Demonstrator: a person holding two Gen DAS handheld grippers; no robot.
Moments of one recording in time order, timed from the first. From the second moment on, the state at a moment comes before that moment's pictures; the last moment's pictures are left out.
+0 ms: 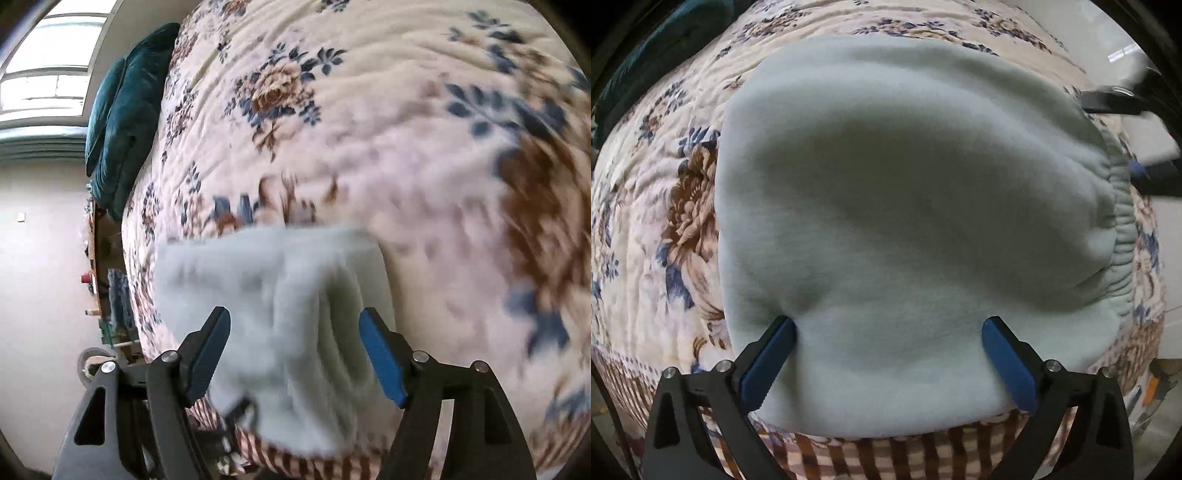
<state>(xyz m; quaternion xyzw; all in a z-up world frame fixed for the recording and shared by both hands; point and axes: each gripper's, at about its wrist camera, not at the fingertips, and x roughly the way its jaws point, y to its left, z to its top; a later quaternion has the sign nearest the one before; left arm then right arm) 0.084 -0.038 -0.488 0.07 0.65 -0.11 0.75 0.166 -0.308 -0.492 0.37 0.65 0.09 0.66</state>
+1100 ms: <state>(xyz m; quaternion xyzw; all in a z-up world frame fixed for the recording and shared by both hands) 0.176 0.097 -0.475 -0.16 0.65 -0.12 0.73 0.107 -0.316 -0.504 0.36 0.64 0.06 0.67</state>
